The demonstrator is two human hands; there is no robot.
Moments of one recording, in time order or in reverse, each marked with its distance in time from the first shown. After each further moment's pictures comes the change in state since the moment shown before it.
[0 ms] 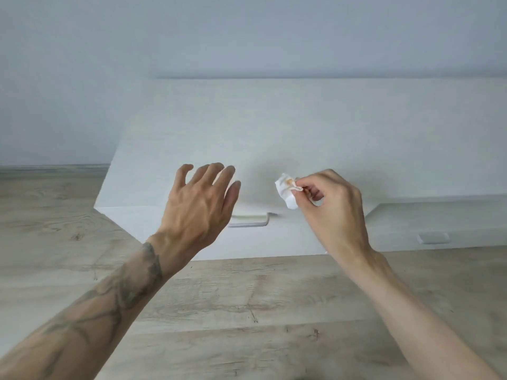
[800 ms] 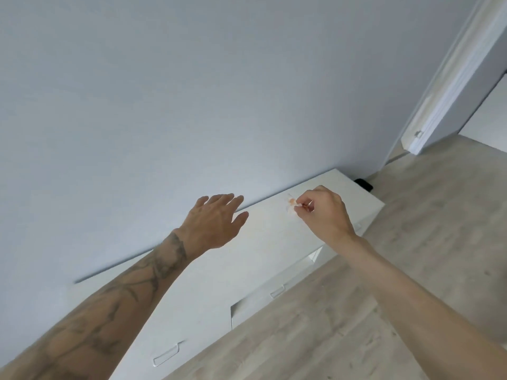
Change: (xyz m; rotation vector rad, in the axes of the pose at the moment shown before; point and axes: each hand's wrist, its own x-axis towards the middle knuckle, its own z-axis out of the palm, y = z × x) left_hand 0.317 0.257 -0.556 -0.184 -0.308 0.501; right_hand 0.182 -0.204 -0.629 -0.292 0.163 0.462
